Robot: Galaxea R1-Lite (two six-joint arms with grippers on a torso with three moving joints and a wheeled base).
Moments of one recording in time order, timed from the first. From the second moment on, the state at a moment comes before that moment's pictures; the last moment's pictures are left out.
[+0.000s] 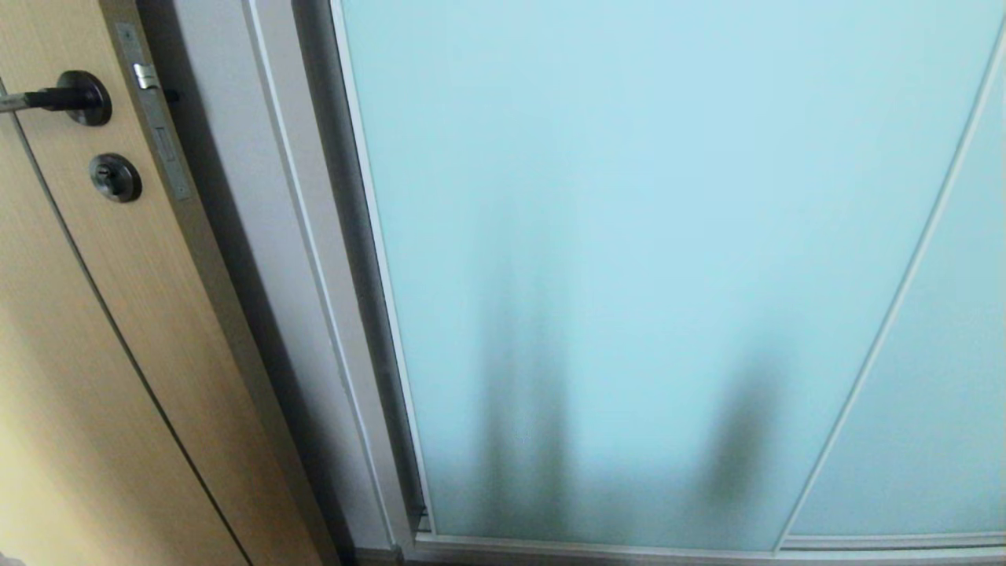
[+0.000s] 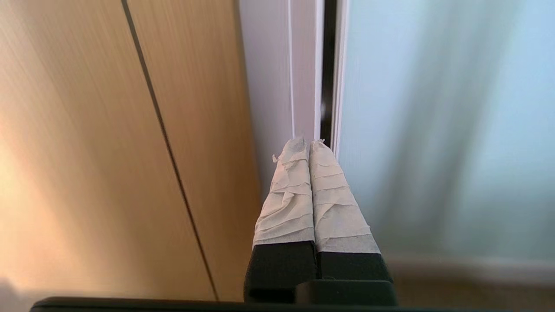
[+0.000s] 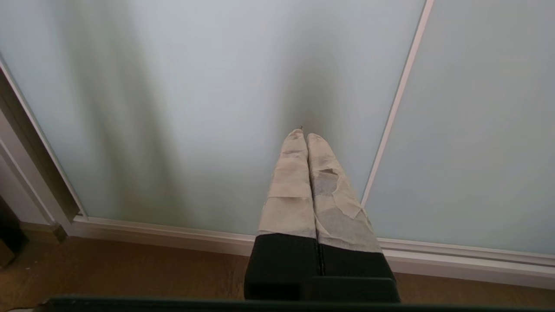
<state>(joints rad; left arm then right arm) 0.00 0.01 -0.14 0.03 0.00 0.05 -0.01 0.00 0.00 0.00 0.00 -0.02</state>
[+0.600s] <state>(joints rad) 0.00 0.64 -0.68 -0.26 0.01 0.03 -0.01 0.00 0.00 0.00 0.00 -0.02</state>
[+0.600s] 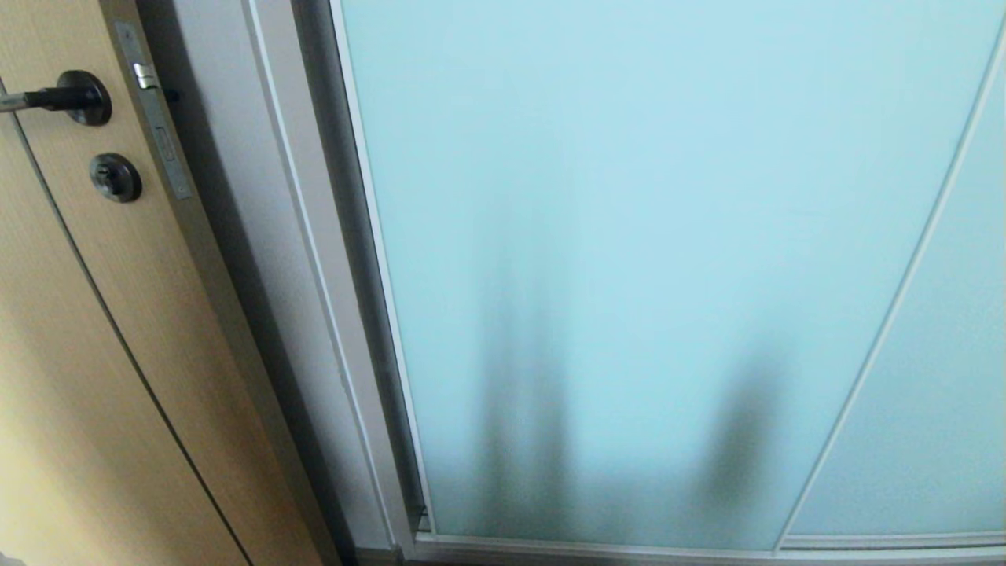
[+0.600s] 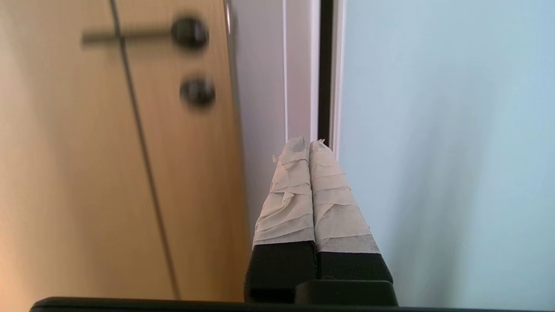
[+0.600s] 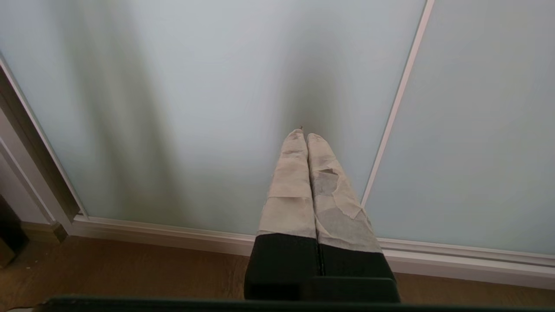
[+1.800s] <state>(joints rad) -0.07 1.64 -0.99 -0.92 0.05 0.01 -0.01 0.00 0.00 0.00 0.00 -0.02</state>
